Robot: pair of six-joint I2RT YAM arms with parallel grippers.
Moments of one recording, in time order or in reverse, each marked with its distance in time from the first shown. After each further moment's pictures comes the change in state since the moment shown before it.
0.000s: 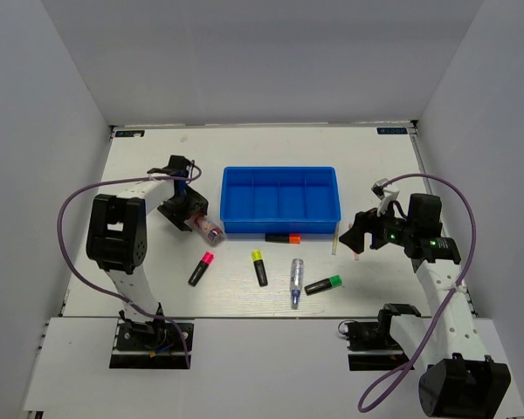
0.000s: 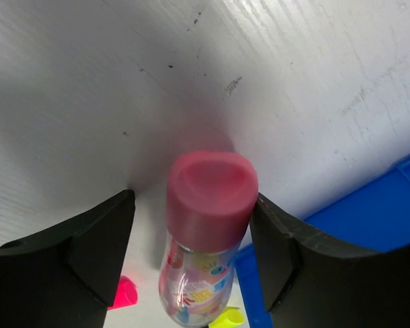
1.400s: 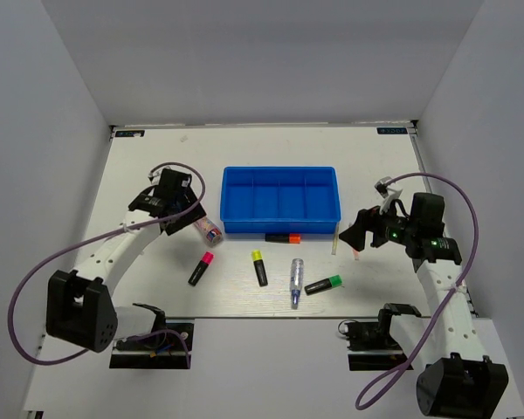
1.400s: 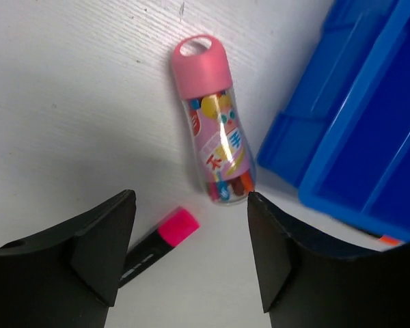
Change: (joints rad) left arm -0.153 -0.573 -0.268 0.041 -0.152 0.302; right arm -0.027 -0.001 -0.003 0.036 -0.054 0.040
